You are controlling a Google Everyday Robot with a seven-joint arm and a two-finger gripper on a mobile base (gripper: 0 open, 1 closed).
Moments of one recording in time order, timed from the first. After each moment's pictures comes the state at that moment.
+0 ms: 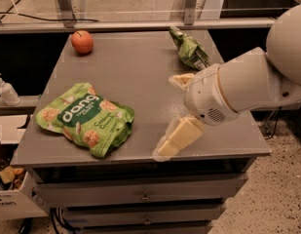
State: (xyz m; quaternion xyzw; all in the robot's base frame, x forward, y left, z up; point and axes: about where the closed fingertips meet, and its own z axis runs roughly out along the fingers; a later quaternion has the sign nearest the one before) arm 0.433 -0.031 0.898 -0.60 0.70 0.18 0.35
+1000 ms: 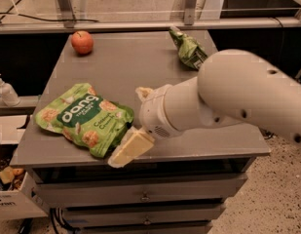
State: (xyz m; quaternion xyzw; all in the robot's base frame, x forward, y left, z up) arm 0.447 0.049 0.859 -0.58 0.70 0.19 0.38
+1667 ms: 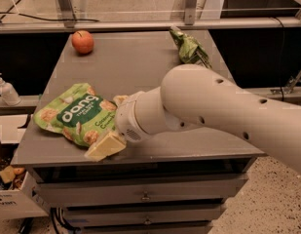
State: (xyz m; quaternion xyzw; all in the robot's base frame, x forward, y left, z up) arm 0.456 0.103 0.832 -0.56 0.70 0.21 0.38
